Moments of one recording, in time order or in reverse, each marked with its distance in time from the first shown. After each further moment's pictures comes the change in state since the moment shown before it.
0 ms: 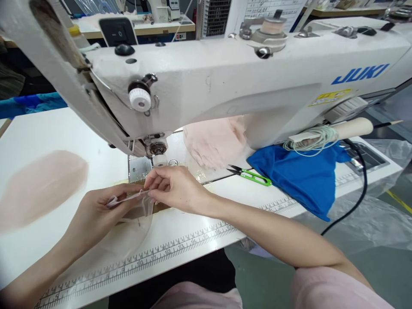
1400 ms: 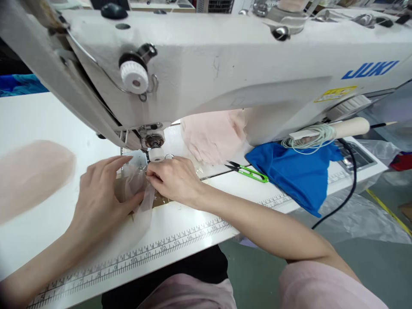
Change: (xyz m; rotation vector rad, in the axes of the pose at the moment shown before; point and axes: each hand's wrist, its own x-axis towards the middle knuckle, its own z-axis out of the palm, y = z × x) left_hand 0.008 -0.012 0.023 0.623 0.293 0.236; right_hand 0.014 0.018 0.001 -0.910 0.170 -0.233
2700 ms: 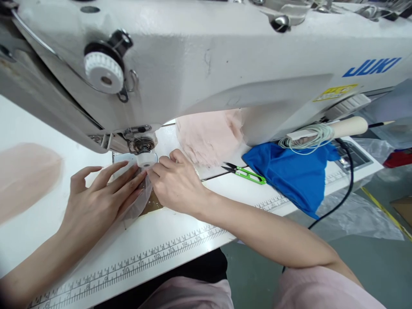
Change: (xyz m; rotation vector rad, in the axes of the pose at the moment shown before) left_hand 0.008 -0.005 0.006 0.179 -0.040 0.350; right_hand -0.013 0.011 -0.005 -0.504 0.093 -0.296
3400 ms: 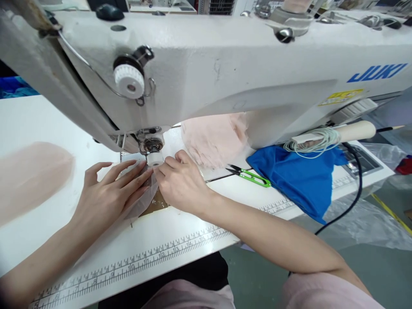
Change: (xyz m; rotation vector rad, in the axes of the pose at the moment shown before) left_hand 0.001 -0.006 0.002 0.002 0.013 -0.001; right_hand 0.003 -0.001 0.000 -0.050 -0.024 0.008
